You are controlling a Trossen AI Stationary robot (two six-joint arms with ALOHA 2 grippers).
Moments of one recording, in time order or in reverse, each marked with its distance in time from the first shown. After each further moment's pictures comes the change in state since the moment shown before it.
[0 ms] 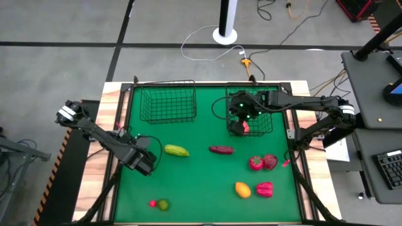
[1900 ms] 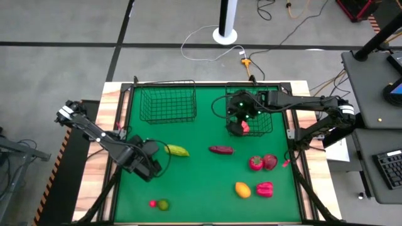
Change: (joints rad) left arm -0.029 -0.002 0.286 -0.019 -0.021 0.253; right arm -0.003 0.003 -0.001 0.055 -0.048 -0.031
